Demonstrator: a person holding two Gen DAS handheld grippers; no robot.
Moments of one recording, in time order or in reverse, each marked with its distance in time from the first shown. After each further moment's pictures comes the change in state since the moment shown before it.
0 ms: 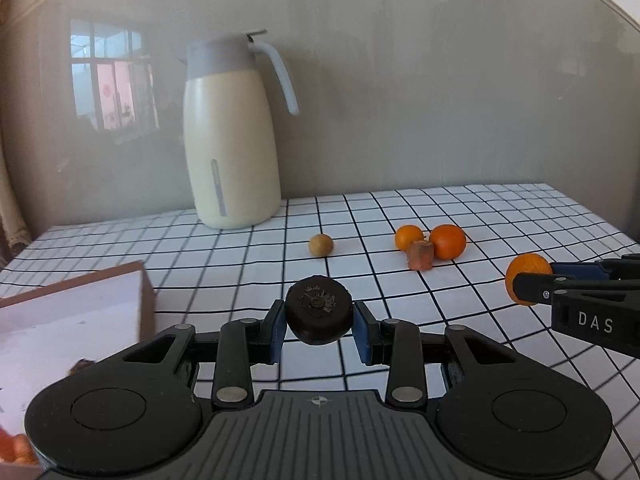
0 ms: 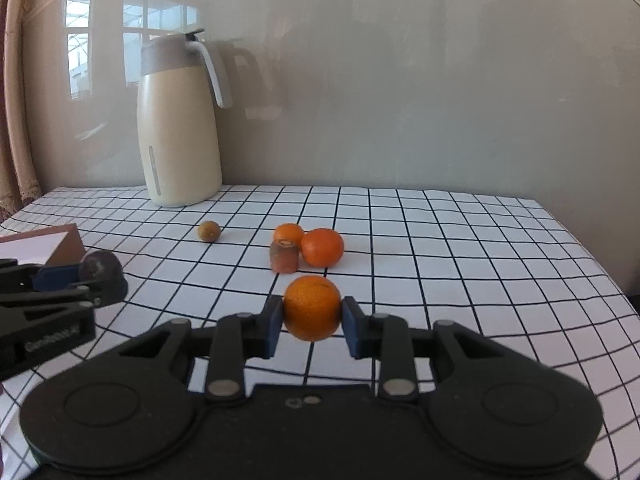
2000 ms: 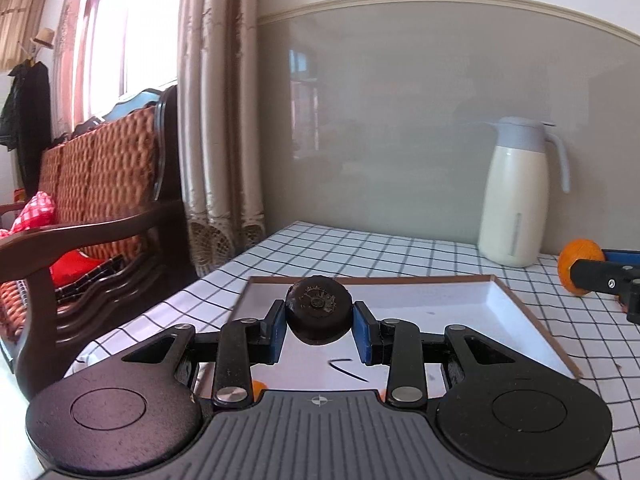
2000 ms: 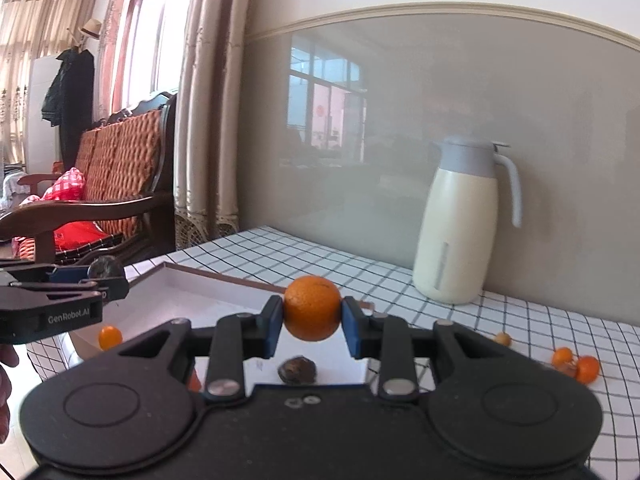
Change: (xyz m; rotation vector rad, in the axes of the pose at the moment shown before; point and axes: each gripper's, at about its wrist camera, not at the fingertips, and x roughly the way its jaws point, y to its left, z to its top) left arm -0.132 0.253 -0.057 -0.237 -0.122 0.435; right arm -0.065 0.242 0.025 -0.260 -0.210 0.406
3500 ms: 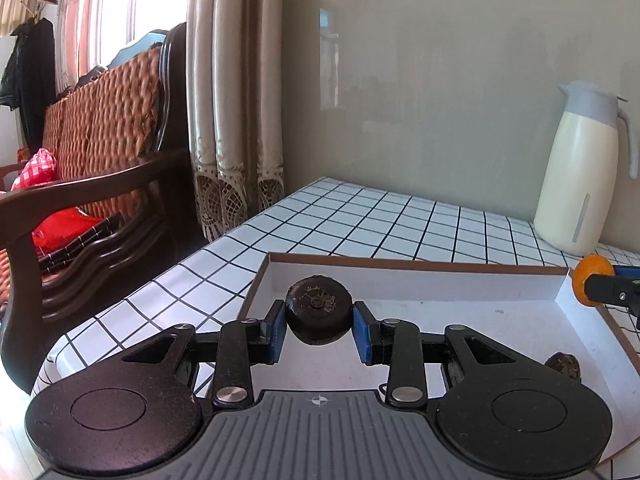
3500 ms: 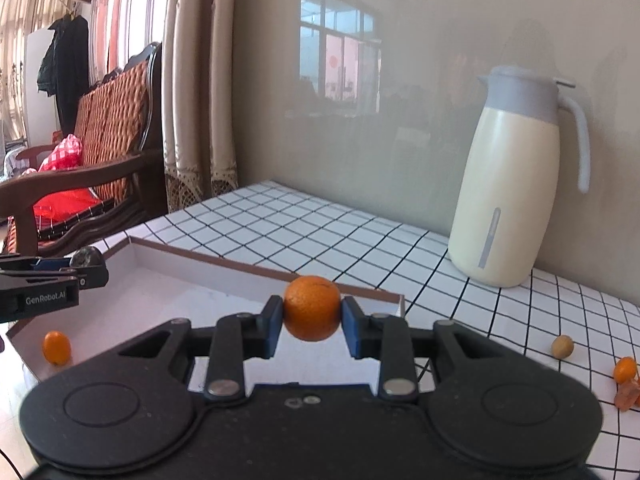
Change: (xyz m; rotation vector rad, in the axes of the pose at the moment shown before) left arm 0.106 0.020 0.005 -0.039 0.152 0.032; right arm 0.110 -0.014 0.001 0.018 0.170 0.054
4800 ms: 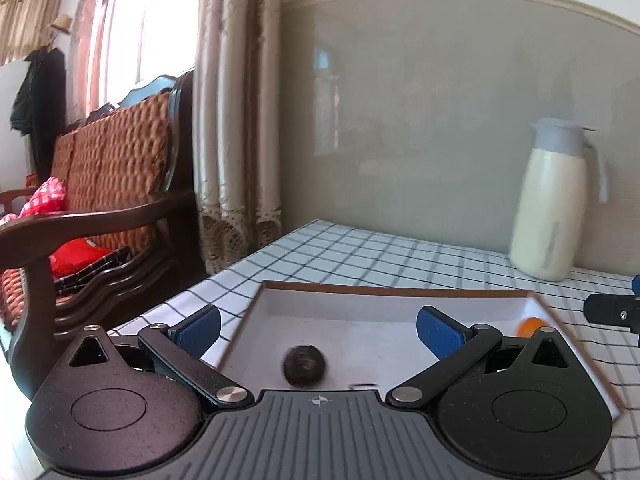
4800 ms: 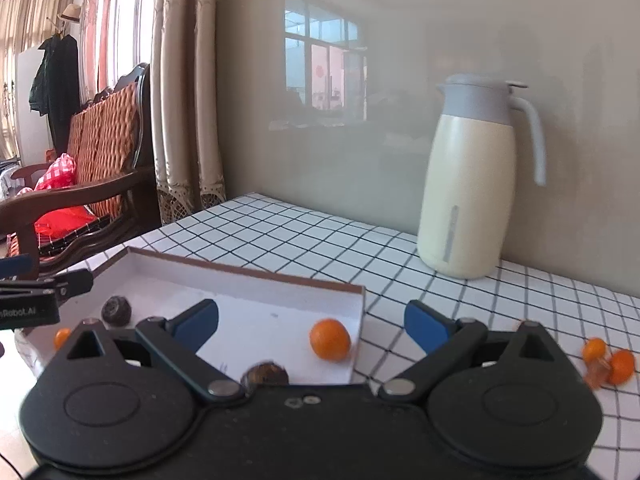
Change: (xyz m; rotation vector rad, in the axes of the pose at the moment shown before) left arm -0.064 -0.017 -0.015 -0.003 -0.148 -0.004; right arm -0.052 -0.024 -0.012 0.043 -0.044 -0.017
